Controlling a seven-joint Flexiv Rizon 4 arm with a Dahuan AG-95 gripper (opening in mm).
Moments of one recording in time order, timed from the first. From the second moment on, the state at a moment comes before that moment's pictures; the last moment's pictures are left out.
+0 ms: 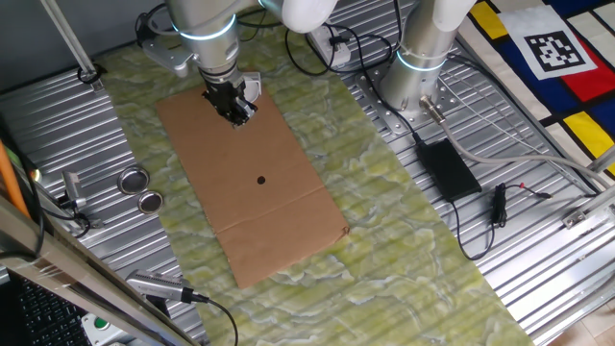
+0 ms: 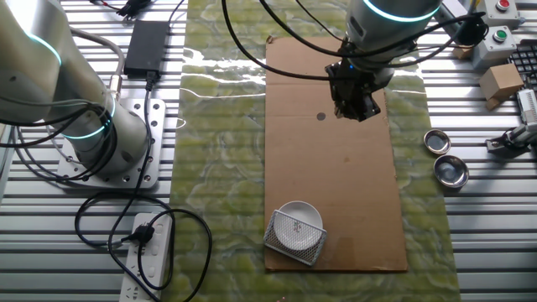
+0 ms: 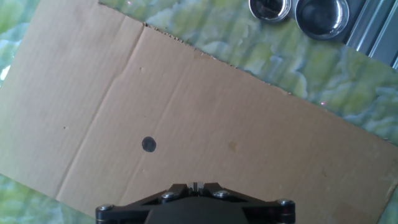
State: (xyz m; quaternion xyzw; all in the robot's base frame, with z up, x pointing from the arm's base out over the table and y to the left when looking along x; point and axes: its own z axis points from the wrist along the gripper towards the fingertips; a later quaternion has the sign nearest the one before) arm 0.500 -0.009 0.163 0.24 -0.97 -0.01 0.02
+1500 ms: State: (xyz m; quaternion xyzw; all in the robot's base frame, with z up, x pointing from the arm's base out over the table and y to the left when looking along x) arm 0.451 -0.101 0.089 0.27 -0.96 0.04 0.02
